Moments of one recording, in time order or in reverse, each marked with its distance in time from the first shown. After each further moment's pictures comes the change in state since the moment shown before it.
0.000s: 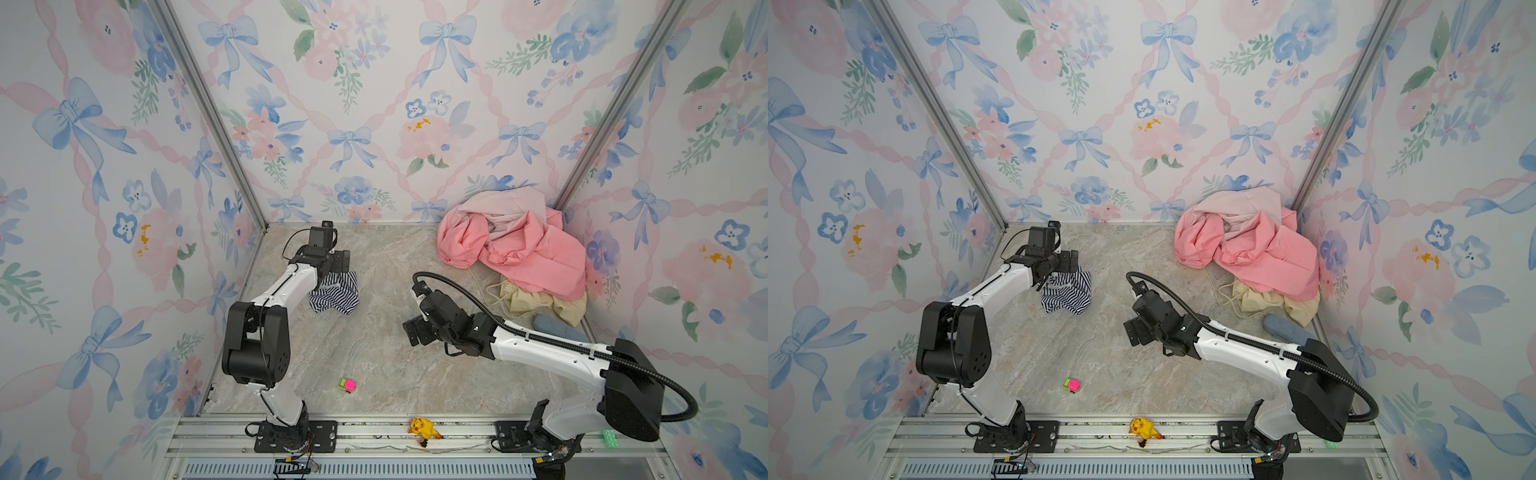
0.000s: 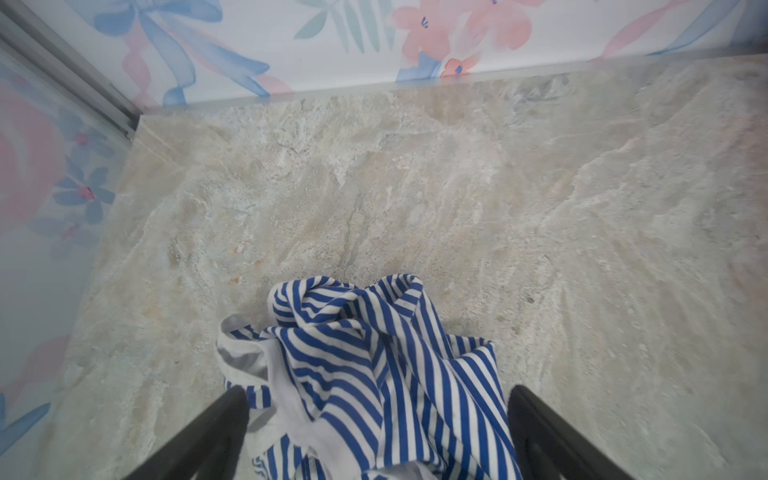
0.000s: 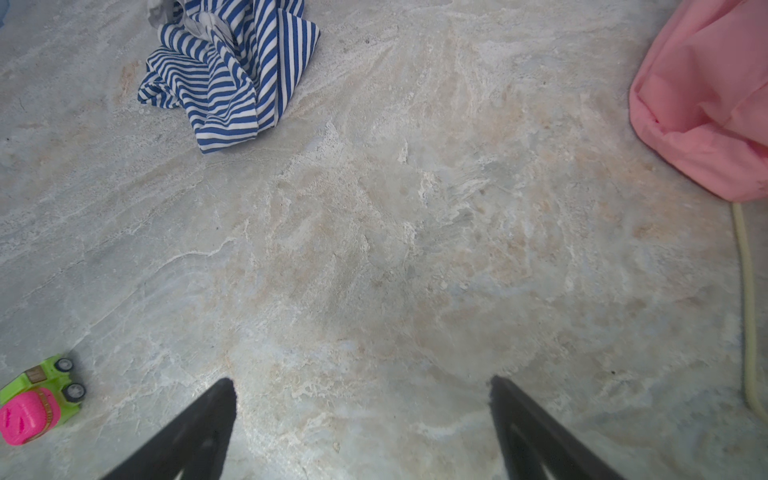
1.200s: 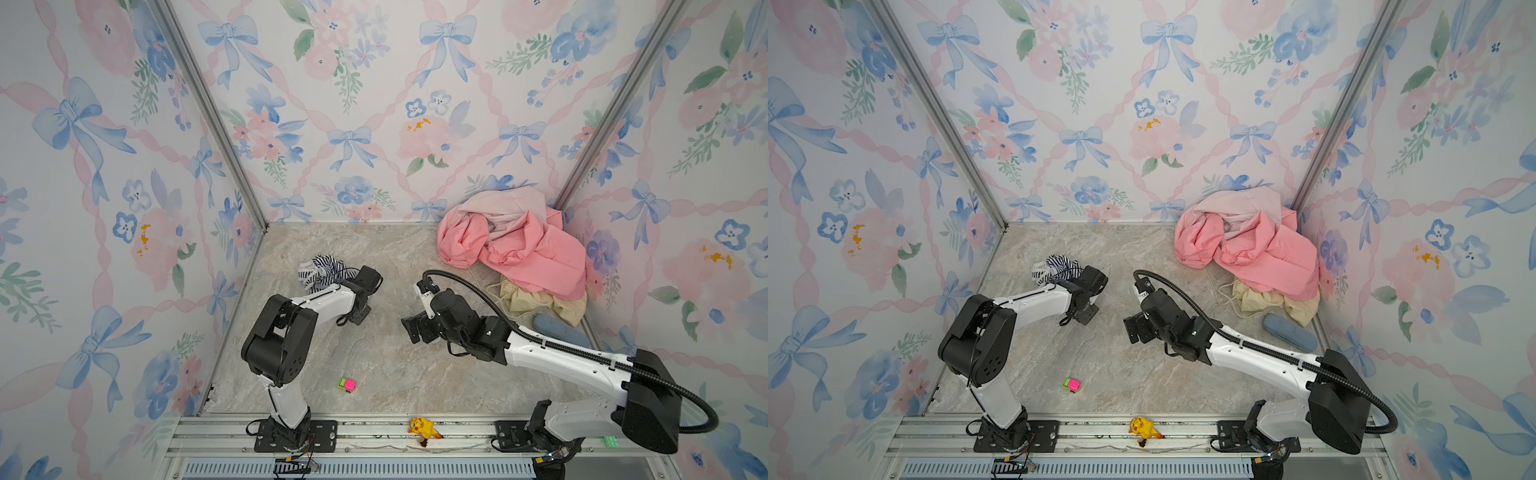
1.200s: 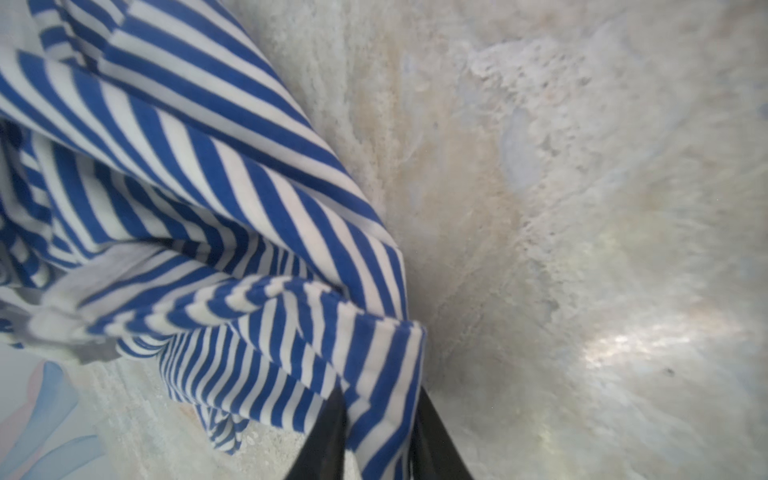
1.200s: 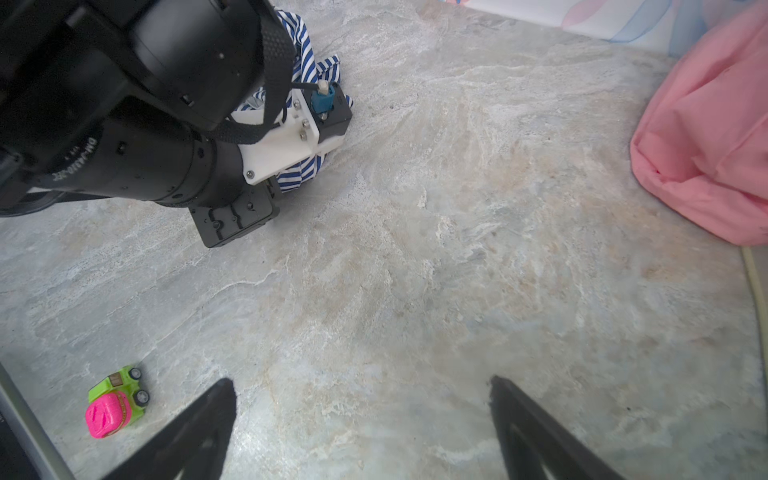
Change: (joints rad) left arm -0.297 0.113 -0.157 -0.269 -0.234 0.171; right arm 0.000 -0.108 -0.055 0.092 -0.034 -0.011
